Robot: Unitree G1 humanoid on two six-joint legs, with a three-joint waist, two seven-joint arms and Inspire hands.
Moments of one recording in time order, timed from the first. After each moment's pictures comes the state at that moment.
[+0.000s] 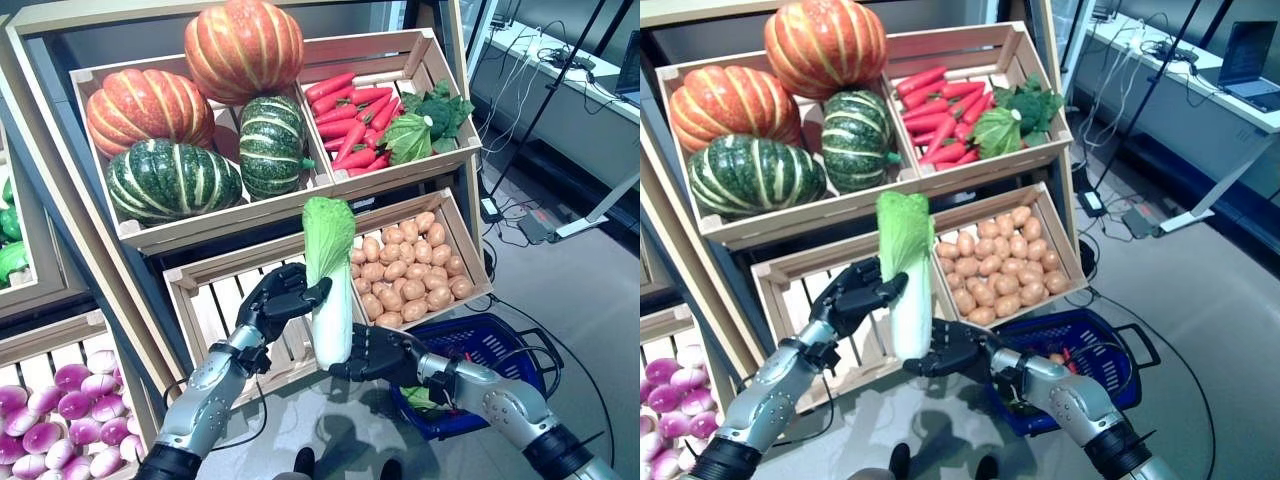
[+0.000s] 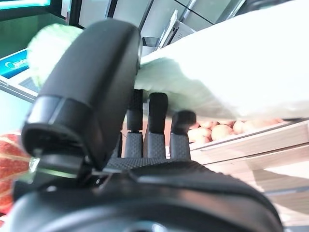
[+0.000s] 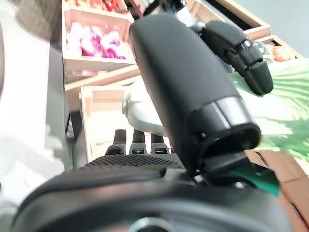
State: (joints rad) left arm -0.05 0.45 -0.19 0.05 -0.78 0.02 -0.14; right arm -0.16 -0.53 0.48 0.00 0.92 0.50 0.30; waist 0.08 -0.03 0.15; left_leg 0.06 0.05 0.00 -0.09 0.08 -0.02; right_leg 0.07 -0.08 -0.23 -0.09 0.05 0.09
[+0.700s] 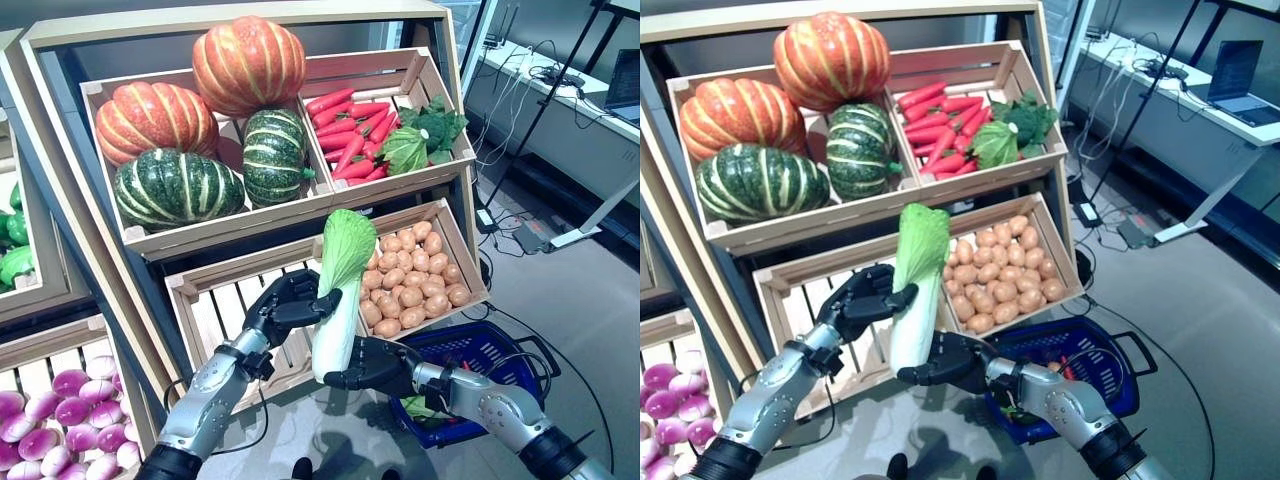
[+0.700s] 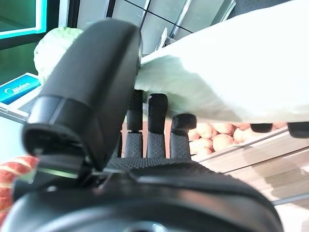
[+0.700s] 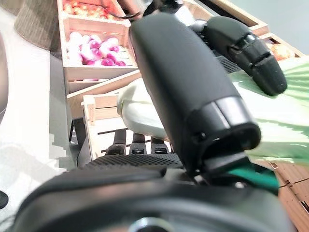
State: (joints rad) left arm -0.05 0.46 -0.23 0.06 -0.72 -0.01 -0.19; right arm -0.16 -0.52 0.49 0.04 1.01 0.50 0.29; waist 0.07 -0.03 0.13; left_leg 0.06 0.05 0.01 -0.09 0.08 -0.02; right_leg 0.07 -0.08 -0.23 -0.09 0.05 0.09
